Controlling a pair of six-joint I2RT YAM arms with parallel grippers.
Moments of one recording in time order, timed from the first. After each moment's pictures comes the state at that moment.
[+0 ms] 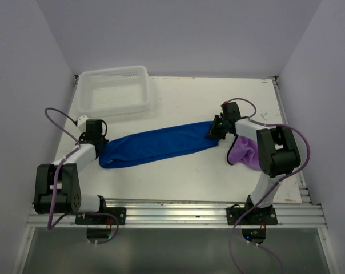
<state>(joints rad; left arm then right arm) 0.03 1.37 0.61 -0.07 -0.39 -0.58 0.22 1.82 1.03 -0.22 -0.25 0.62</state>
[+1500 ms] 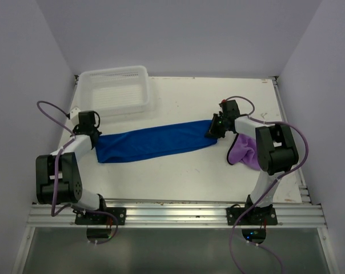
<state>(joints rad) 0.12 1.47 0.73 -0.07 -0.40 -0.54 0.21 1.86 1.08 -0.24 -0.28 0.57</state>
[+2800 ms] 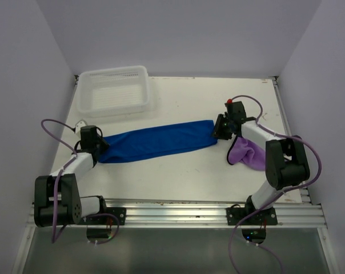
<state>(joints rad) 0.10 1.26 0.49 -0.01 -0.16 -0.63 0.21 1.66 1.00 -0.31 -0.18 0.51</state>
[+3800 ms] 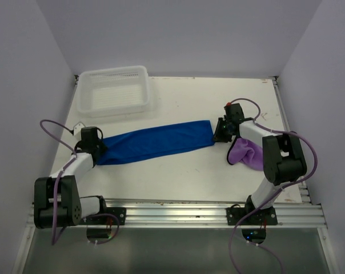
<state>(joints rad) 0.09 1.28 0.50 -0.08 -0.28 -0.62 0.21 1.72 0.99 -0.32 -0.15 0.50</state>
